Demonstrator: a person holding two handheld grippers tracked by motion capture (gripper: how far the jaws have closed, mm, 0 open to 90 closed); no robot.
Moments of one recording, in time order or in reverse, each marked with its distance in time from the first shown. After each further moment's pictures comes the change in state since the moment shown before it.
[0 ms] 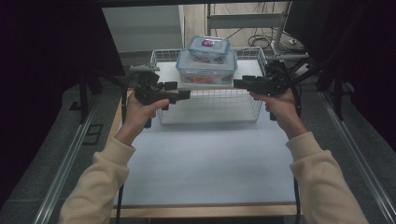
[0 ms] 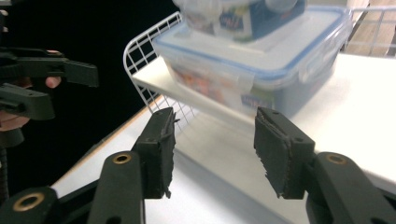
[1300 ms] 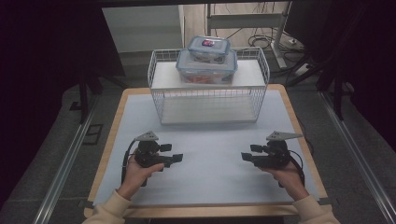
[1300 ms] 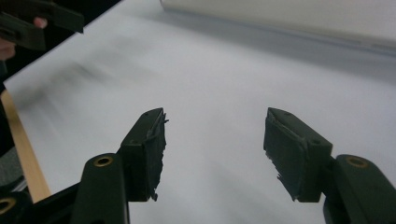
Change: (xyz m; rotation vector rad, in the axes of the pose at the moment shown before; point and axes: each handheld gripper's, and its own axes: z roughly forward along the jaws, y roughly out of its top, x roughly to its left) left arm 0.000 -0.187 0.017 0.163 0.000 -0.134; right arm -0.008 -0.209 -0.011 0.188 0.004 0.008
